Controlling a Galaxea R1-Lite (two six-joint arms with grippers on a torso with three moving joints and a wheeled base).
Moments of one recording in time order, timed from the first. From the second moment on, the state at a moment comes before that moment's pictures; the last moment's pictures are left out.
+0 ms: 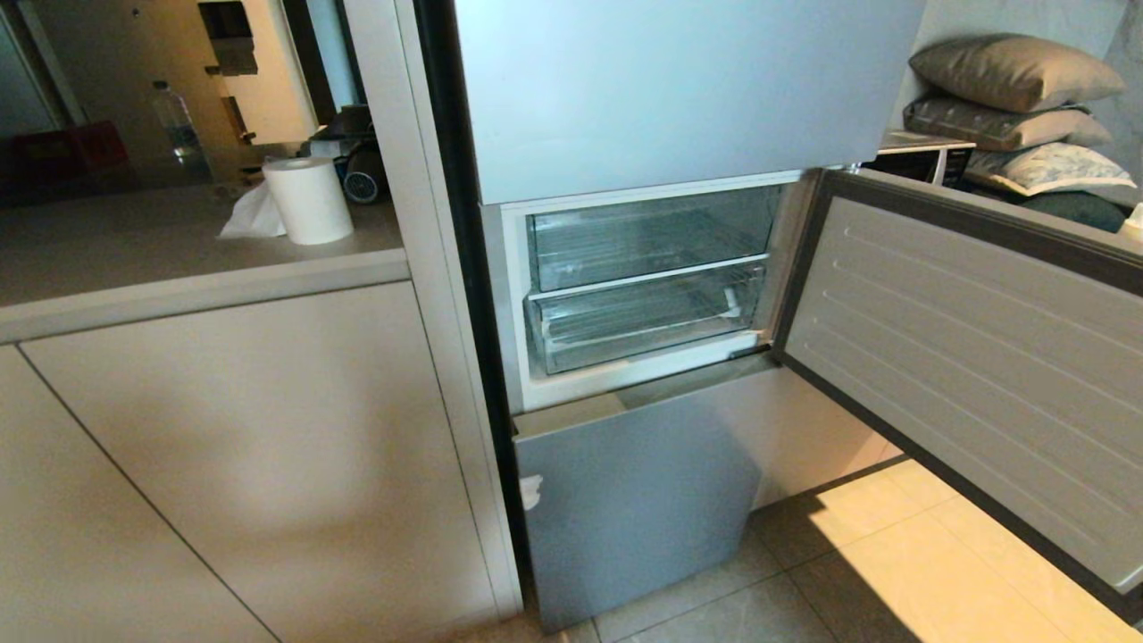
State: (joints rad) left arm 0.01 0.00 -0.02 0.04 0.00 0.00; right arm -0.01 0.00 -0.04 0.03 -0.03 -0.03
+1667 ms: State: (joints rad) left arm 0.01 0.00 -0.02 0.04 0.00 0.00; right arm -1.11 1.40 -0.82 -0.76 0.29 0.79
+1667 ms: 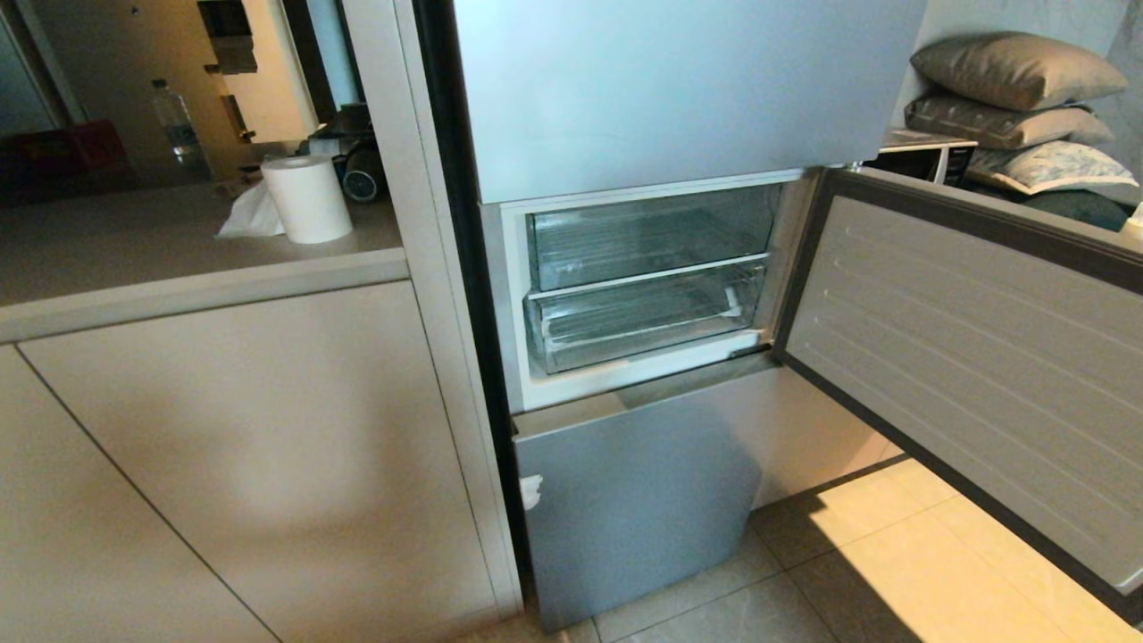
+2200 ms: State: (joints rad) left arm 0.01 0.00 -0.02 0.04 0.00 0.00; right arm -1.19 1.58 -0.82 -0.73 0.53 0.87
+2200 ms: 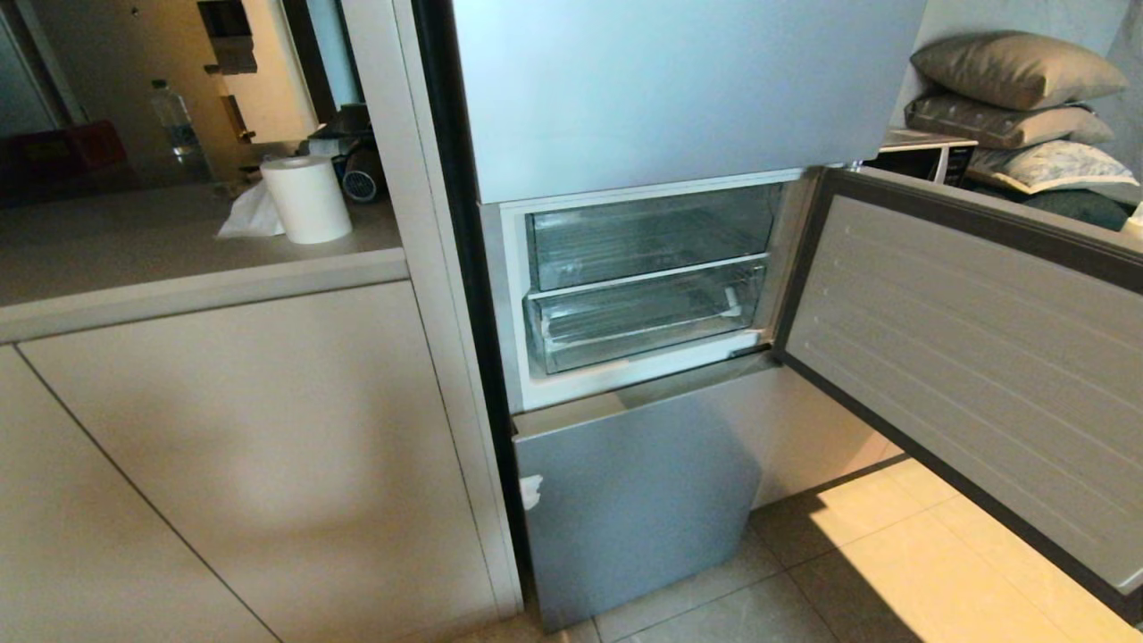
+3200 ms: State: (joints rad) left arm 0.01 0.00 -0.02 0.04 0.00 0.00; right arm -1.24 1.39 -0.99 -0.76 0.85 1.37
